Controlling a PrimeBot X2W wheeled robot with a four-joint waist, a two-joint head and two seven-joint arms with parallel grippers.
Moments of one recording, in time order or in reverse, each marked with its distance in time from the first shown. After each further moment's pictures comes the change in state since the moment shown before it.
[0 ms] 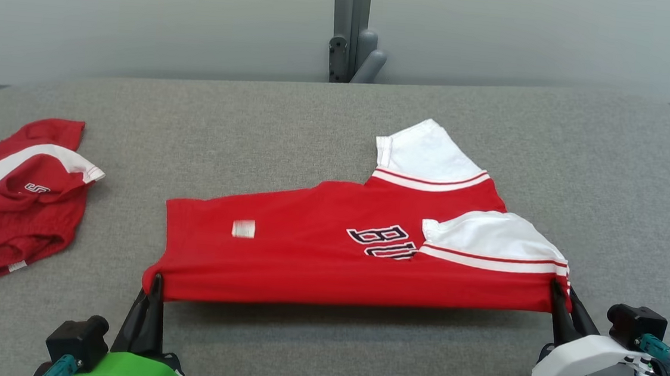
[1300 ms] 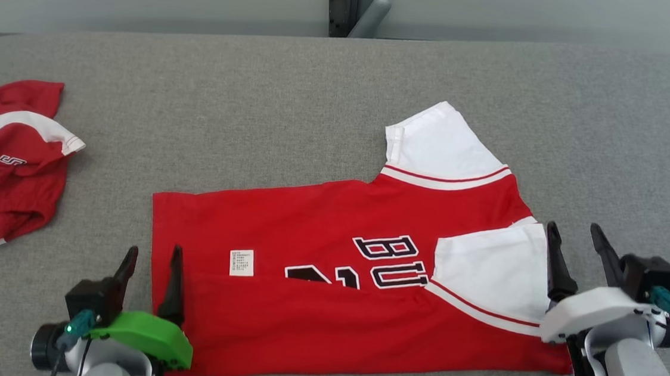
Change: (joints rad) left arm -0.110 0.000 0.000 0.145 0.092 0.048 0.000; right arm -0.069 -0.012 -0.035 -0.052 -0.096 0.000 0.000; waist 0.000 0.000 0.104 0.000
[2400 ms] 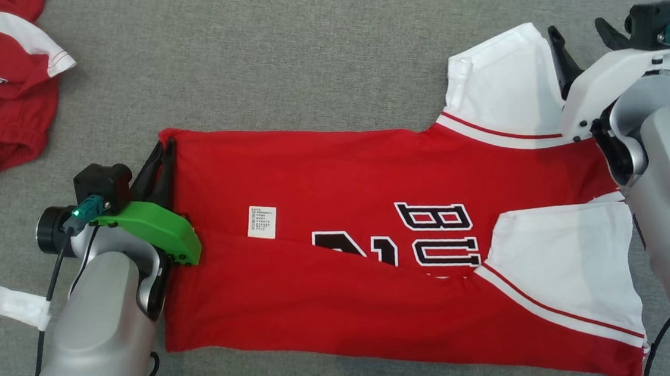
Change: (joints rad) left arm -0.395 0.001 0.009 0.230 0.091 -0.045 -0.001; right arm -0.774 -0.175 0.432 0.394 0.204 0.000 0.233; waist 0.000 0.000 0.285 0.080
